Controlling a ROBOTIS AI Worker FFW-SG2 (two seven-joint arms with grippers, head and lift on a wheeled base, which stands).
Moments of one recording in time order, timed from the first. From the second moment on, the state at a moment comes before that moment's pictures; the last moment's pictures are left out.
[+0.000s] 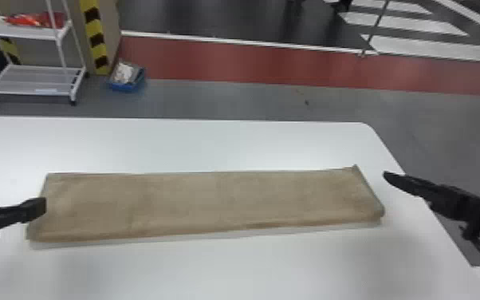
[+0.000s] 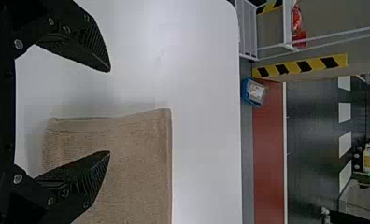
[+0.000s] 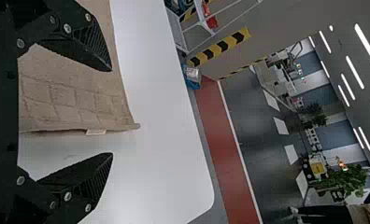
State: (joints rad) left arm 0.13 0.22 0.21 -2.22 0.15 1.25 -0.15; right arm -0.14 -0.21 -0.72 -1.63 0.09 0.84 1.03
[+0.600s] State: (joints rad) left arm -0.12 0.22 0.13 -1.95 0.13 1.43 -0.19; right arm -0.35 -0.25 -0.54 -1.41 0.37 0.84 1.05
